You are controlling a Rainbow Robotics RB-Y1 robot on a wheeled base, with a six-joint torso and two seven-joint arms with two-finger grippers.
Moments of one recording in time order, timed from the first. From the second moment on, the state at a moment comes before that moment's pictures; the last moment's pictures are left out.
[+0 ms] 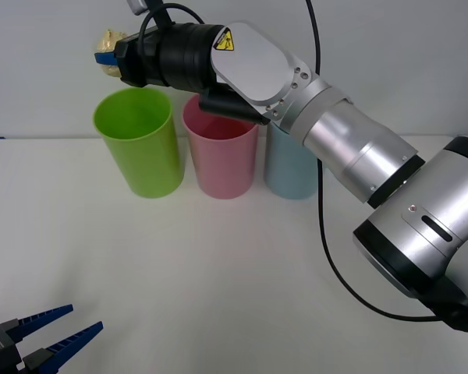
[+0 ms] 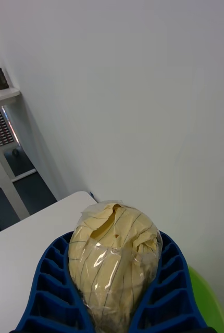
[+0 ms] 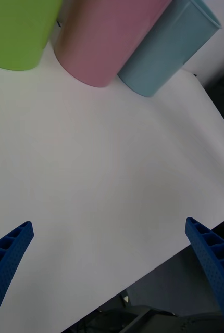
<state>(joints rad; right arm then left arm) -1.31 -0.11 0.55 -0.83 1.67 -0.46 -0.93 0.63 0.39 0.42 -2.04 -1.39 -1.18 0.72</state>
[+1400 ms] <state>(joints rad) -1.41 -0.06 0.78 -0.60 1.73 -0.41 -1.02 0.63 0.39 0.42 -2.04 -1.39 -1.18 0.72</state>
